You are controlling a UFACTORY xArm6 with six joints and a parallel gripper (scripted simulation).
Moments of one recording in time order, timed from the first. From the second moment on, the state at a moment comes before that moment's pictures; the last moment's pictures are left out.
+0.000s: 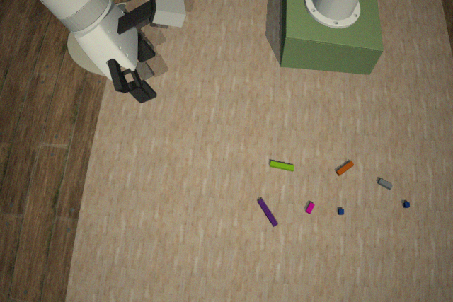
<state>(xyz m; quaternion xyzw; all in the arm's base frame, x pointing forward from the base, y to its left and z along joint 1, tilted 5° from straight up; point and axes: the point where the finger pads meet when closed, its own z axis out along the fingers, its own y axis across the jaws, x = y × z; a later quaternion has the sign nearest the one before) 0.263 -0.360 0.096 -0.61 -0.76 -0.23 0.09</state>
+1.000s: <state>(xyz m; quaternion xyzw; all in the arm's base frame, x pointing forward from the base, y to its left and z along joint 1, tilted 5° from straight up) 0.283 -0.338 0.080 -0.64 -0.73 -0.21 0.11</state>
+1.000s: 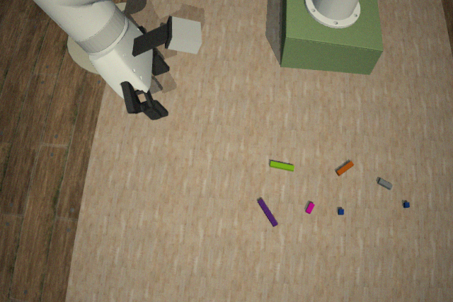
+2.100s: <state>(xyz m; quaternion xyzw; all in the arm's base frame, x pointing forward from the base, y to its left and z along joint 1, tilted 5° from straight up) 0.353 -0.161 -0.010 -0.84 -0.52 -0.05 0.12</state>
